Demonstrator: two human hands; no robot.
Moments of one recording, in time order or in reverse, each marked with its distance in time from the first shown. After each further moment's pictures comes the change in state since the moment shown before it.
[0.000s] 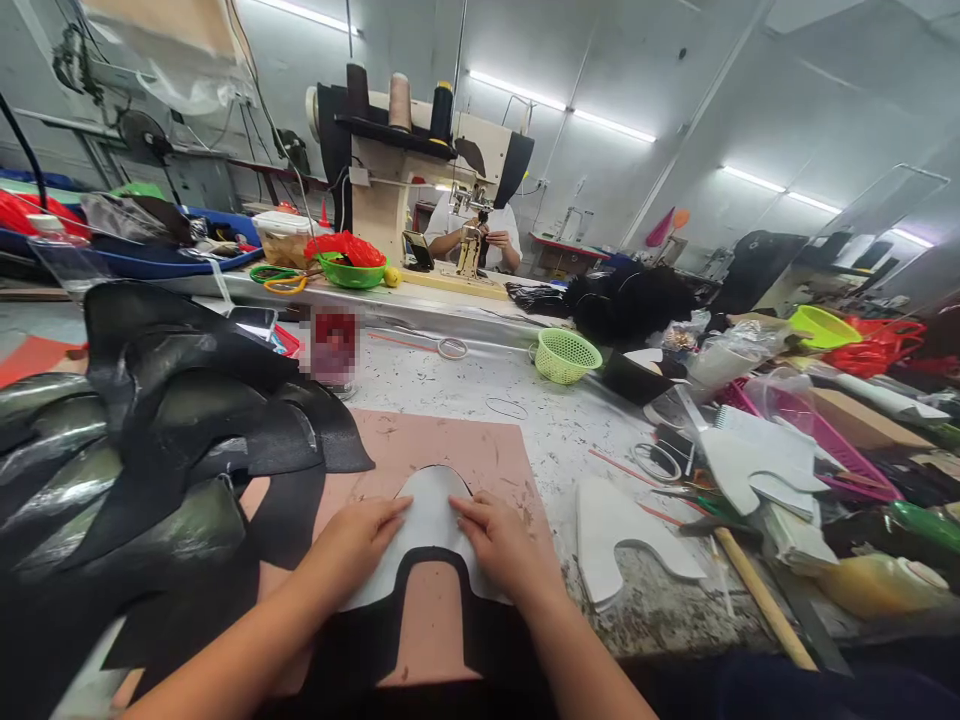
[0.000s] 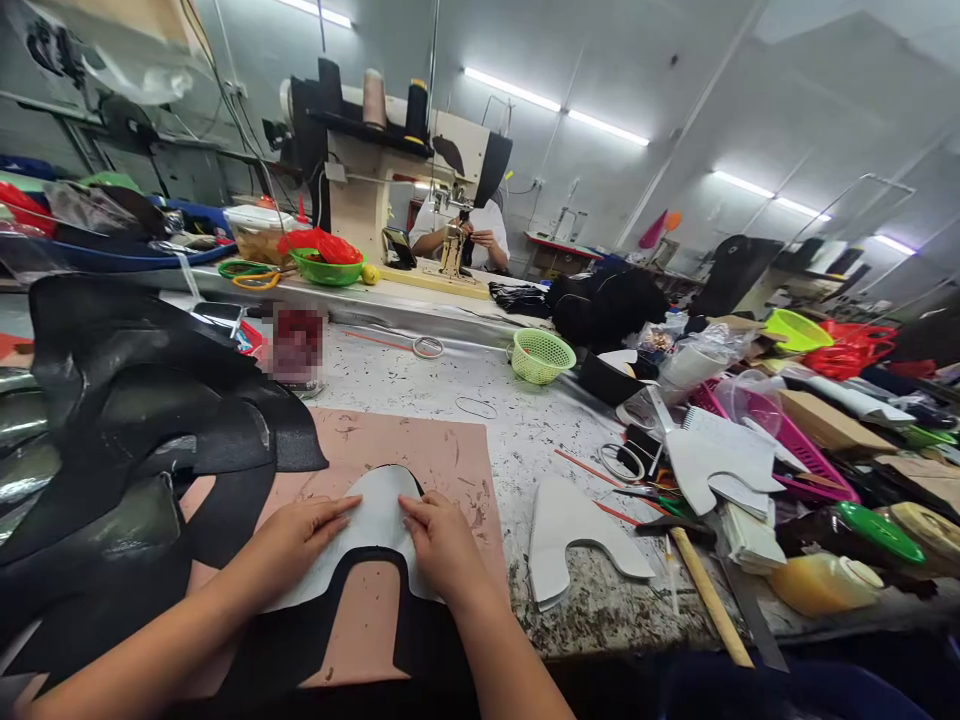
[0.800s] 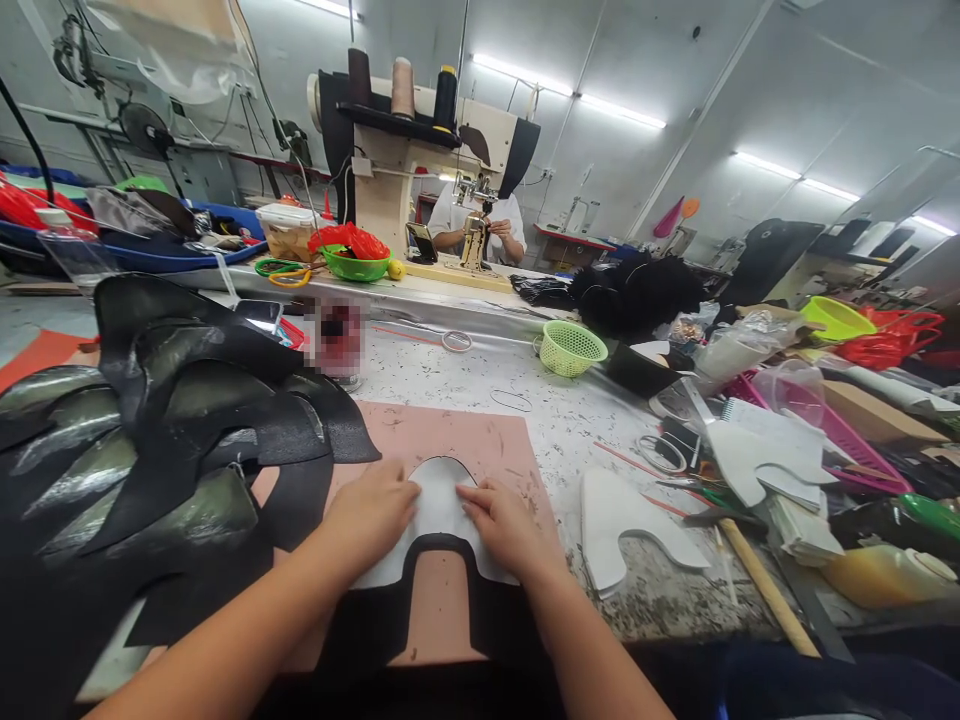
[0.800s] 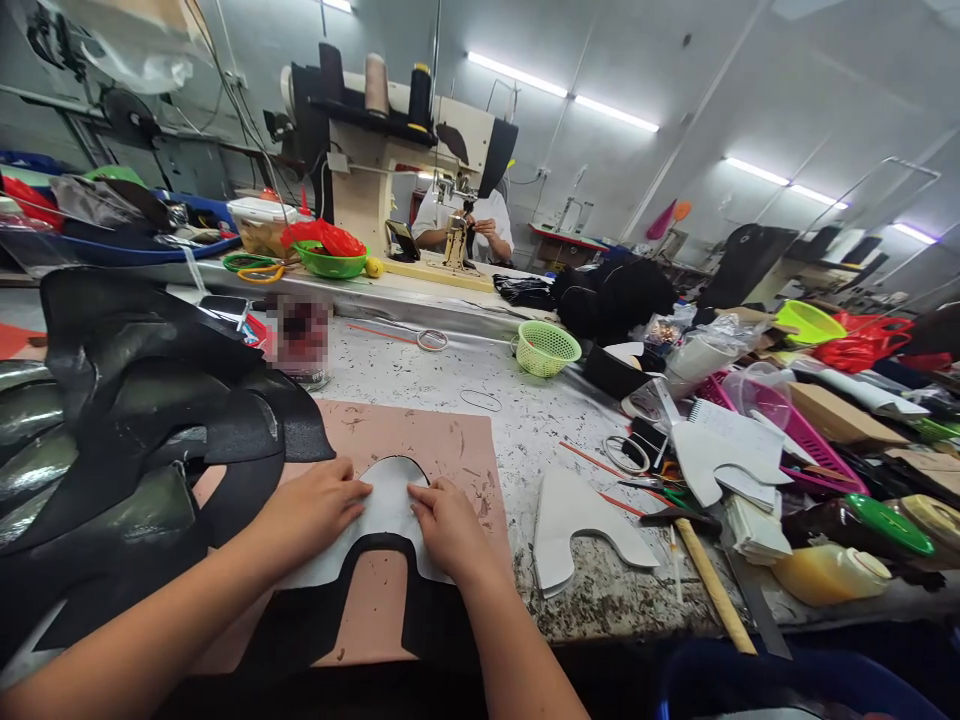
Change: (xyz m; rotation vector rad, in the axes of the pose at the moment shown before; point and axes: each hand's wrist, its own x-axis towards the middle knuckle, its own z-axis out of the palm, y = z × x) left_hand 0.016 0.019 -0.008 0.414 -0.026 0.215; right_hand 0.007 0.001 -0.002 -0.067 -0.049 0.085
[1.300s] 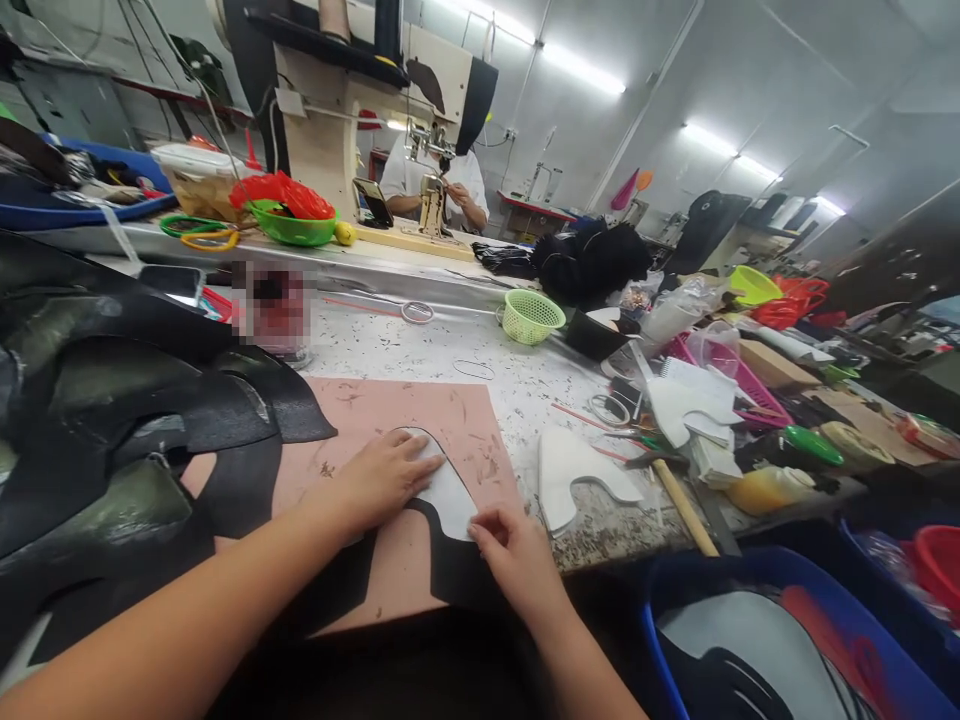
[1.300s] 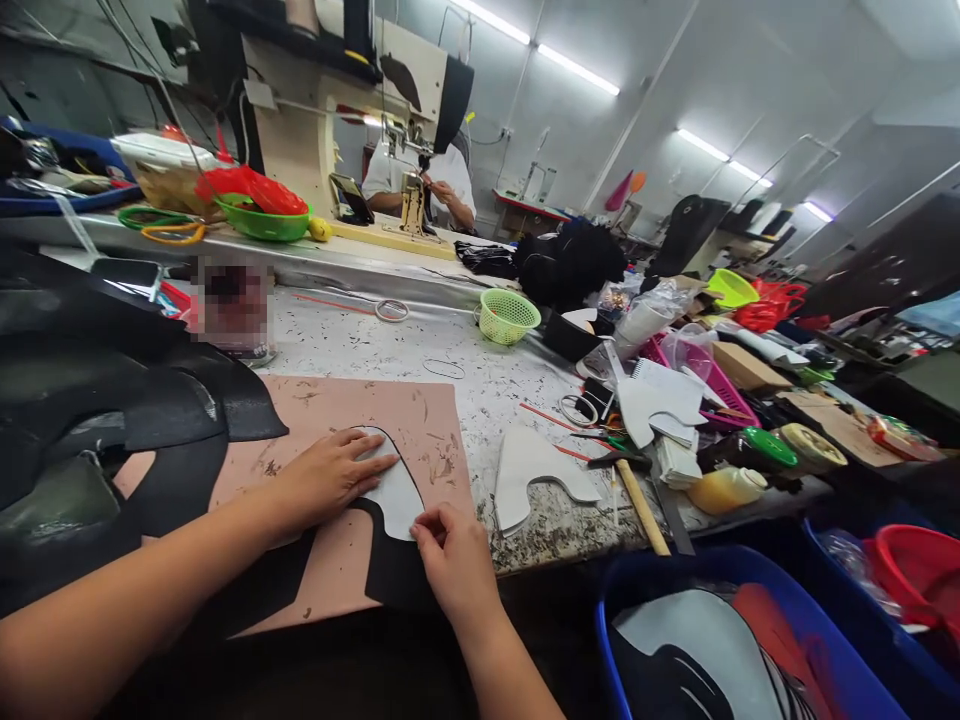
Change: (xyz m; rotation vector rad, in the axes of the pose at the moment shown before) left_hand 0.033 0.021 0.017 0.234 0.108 0.491; right_hand -0.079 0.017 0.000 0.228 0.291 0.235
